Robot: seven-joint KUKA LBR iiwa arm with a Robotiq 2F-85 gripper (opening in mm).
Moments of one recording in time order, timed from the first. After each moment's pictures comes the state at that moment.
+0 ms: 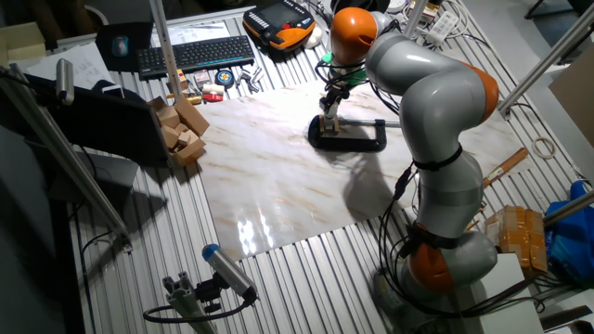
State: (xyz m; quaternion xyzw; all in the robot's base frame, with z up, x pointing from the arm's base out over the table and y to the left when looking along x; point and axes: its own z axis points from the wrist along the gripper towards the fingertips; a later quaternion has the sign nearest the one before) arm 0.653 0.020 0.115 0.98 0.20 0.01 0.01
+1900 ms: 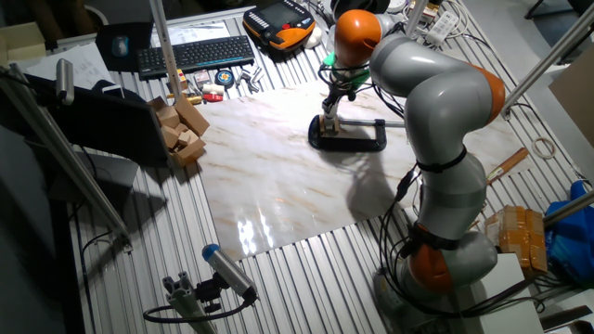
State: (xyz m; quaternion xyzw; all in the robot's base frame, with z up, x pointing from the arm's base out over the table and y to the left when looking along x) arm 0.653 0.020 0.119 0.96 0.27 0.03 0.01
